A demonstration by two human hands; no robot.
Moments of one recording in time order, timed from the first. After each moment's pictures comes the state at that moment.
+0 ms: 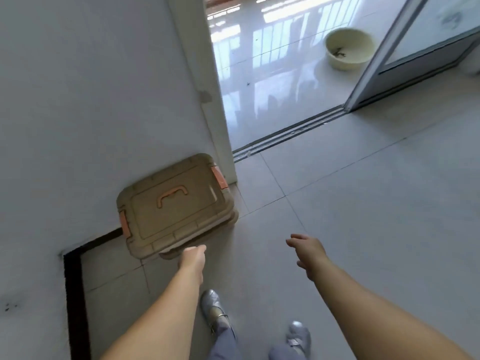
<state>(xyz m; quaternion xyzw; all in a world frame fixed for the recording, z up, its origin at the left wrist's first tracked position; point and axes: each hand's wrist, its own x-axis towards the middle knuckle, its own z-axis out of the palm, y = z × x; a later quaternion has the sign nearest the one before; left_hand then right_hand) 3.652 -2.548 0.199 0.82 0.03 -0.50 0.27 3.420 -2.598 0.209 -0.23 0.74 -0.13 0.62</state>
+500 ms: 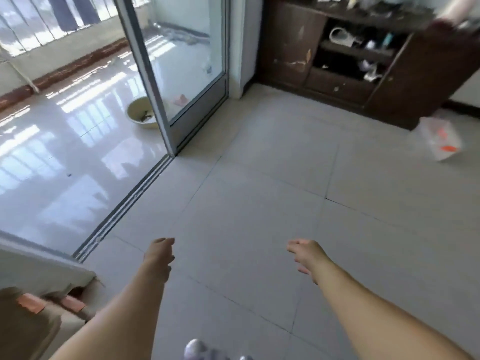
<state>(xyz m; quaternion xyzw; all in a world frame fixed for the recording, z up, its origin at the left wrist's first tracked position) 3.251 -2.632 0.343 0.72 -0.32 -0.60 0.17 2.993 -2.468 0.368 -0.06 0.82 -0.33 0.48</state>
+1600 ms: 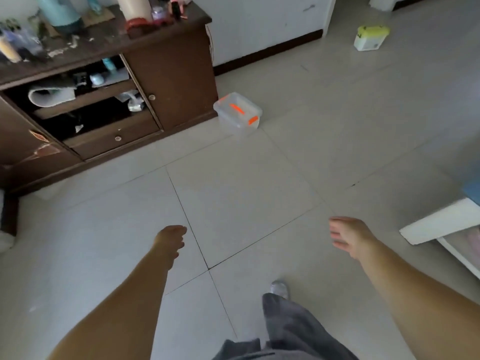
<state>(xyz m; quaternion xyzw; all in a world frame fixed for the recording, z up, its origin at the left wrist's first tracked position) 2.346 -2.633 0.381 0.47 -0.66 -0.57 -0.14 2.302 -2.268 0.372 0.39 0.69 -0.57 0.21</state>
